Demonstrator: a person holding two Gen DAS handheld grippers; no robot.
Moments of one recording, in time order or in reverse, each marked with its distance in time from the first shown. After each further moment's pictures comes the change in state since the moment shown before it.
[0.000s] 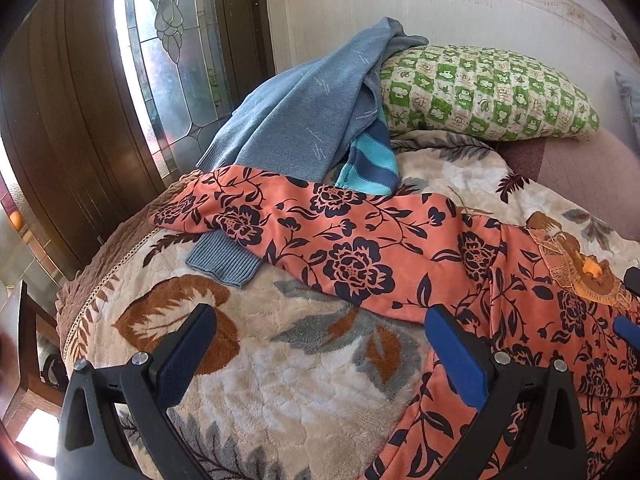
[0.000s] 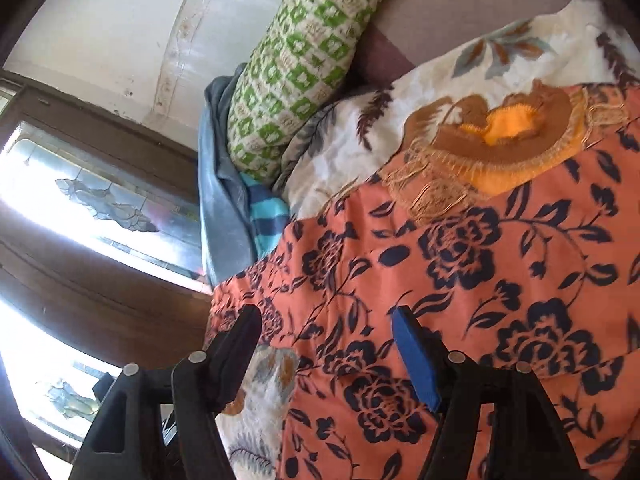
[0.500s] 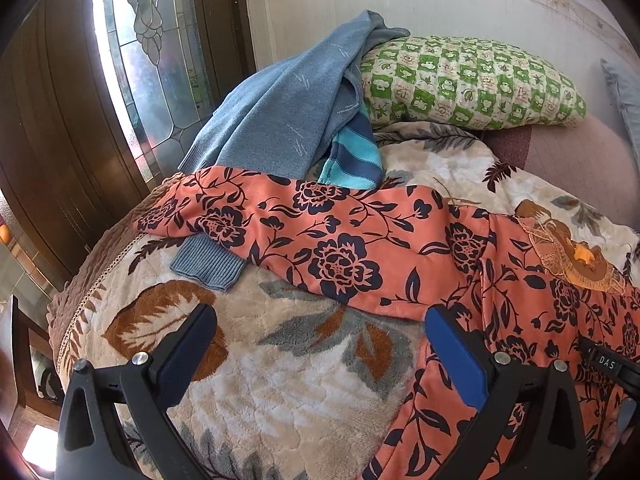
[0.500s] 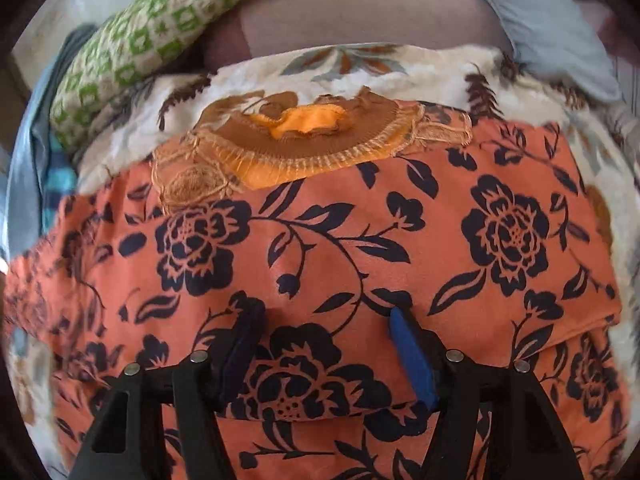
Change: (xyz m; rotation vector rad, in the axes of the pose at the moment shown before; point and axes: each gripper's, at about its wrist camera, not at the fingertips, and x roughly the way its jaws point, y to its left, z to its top) left arm 0.009 -0.004 0.001 0.046 0.025 -0.036; right arm 0.023 -0.055 -0.009 -0.194 0.015 -0.771
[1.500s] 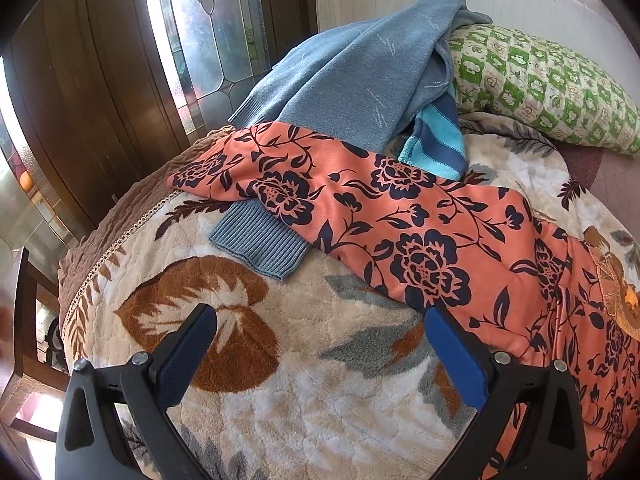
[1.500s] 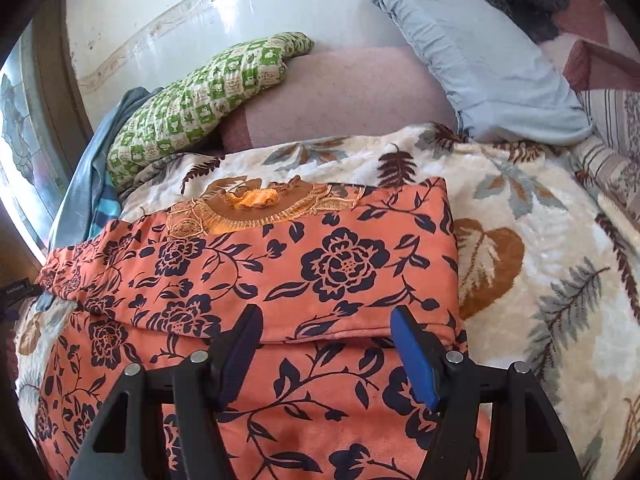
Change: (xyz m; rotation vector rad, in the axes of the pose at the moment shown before) left arm 0.047 0.045 0.007 -0.154 0.107 0.125; right arm -0.082 -0.140 -0.049 0.002 -0.314 0.172
